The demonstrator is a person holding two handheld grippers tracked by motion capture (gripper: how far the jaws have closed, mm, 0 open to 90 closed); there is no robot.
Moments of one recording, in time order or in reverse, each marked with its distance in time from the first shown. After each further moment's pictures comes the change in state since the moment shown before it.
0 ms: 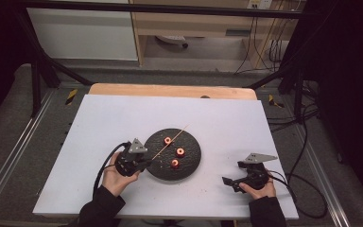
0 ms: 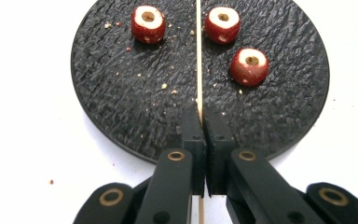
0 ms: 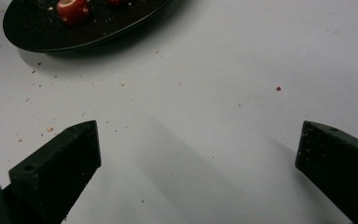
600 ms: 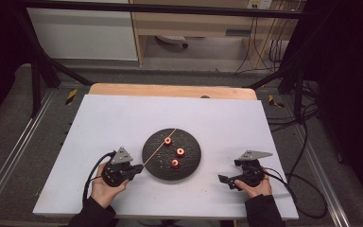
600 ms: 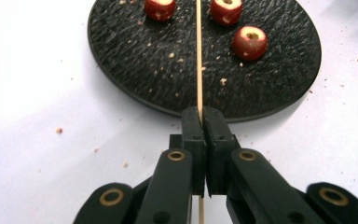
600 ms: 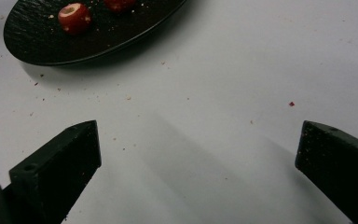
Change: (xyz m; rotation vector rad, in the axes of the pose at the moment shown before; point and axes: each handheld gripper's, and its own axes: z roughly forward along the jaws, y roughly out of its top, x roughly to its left) left arm 0.005 -0.038 -0.017 -0.073 -0.009 -0.059; right arm 0.007 0.013 0.008 0.023 -0.003 0.018
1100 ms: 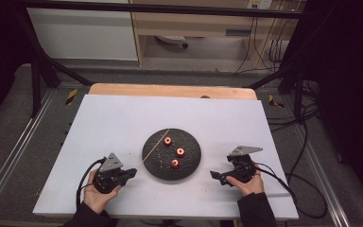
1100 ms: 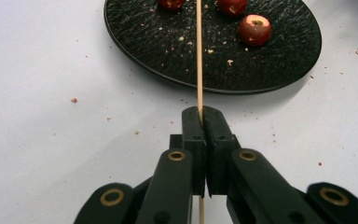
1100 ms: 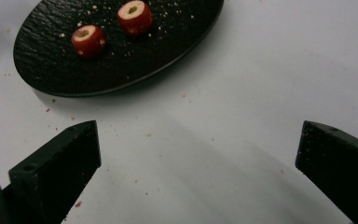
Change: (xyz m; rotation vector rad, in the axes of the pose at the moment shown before) left arm 0.005 -0.026 -0.014 -0.054 0.000 -0.024; right arm 0.017 0.024 0.013 0.008 -0.005 -0.023
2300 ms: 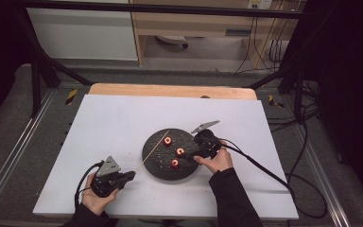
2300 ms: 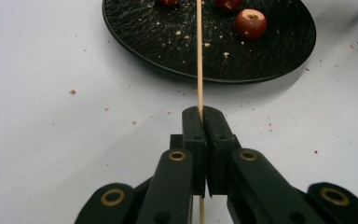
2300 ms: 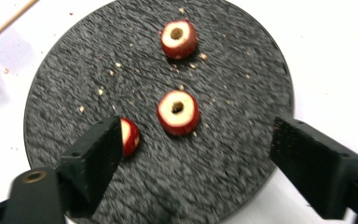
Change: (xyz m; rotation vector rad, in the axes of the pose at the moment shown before) left arm -0.001 -0.009 -0.003 -0.014 0.002 0.006; right arm 0.047 0.102 0.063 0.164 -0.025 -0.079
